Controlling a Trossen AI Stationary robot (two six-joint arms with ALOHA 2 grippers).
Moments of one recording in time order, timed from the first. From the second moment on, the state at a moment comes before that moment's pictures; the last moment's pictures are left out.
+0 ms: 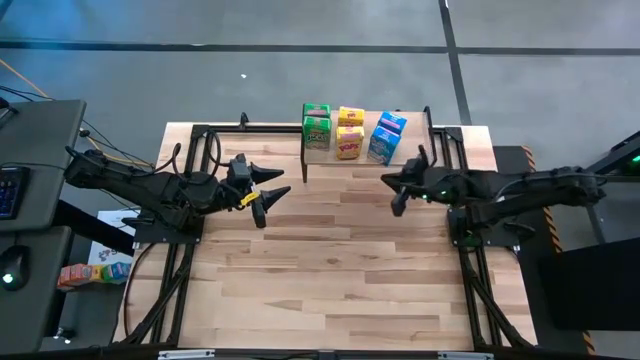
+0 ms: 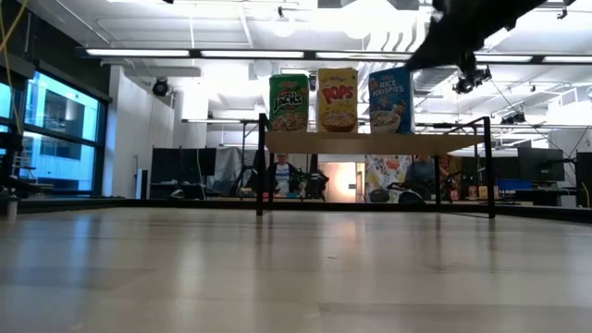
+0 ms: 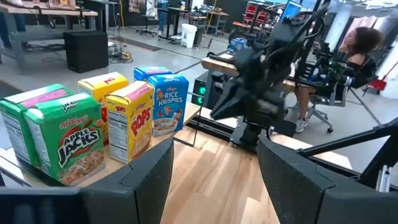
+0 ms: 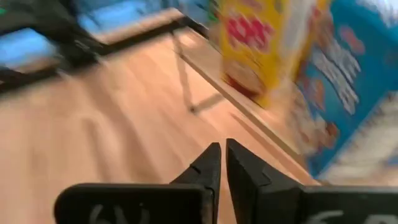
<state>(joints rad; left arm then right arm) -0.27 1.00 0.91 -0.03 -0.64 -0.25 0.02 0.88 0.70 -0.29 0.44 0.35</state>
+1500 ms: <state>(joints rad) -0.27 1.00 0.91 -0.03 -0.64 -0.23 -0.39 1.03 0.71 -0.34 0.31 0.07</state>
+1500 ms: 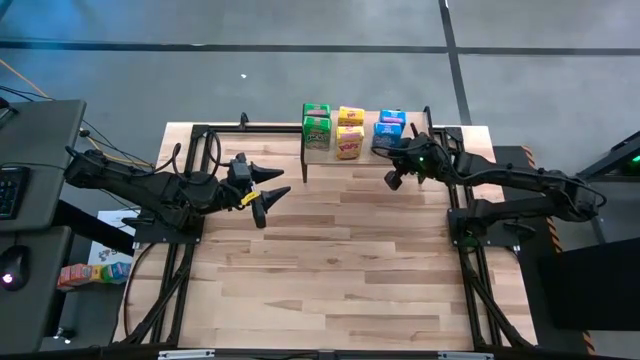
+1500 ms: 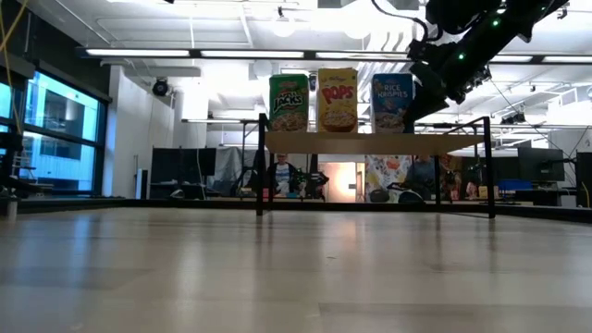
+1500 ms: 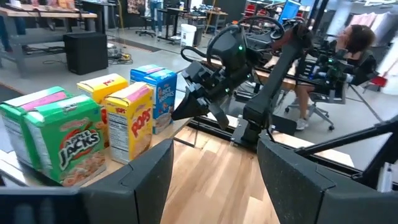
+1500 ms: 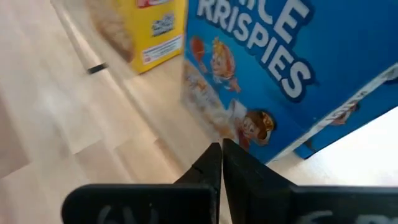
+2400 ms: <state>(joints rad) -0.05 0.49 0.38 0.28 -0.16 -0.23 -0.11 0.73 0.71 -0.14 0.05 0.31</state>
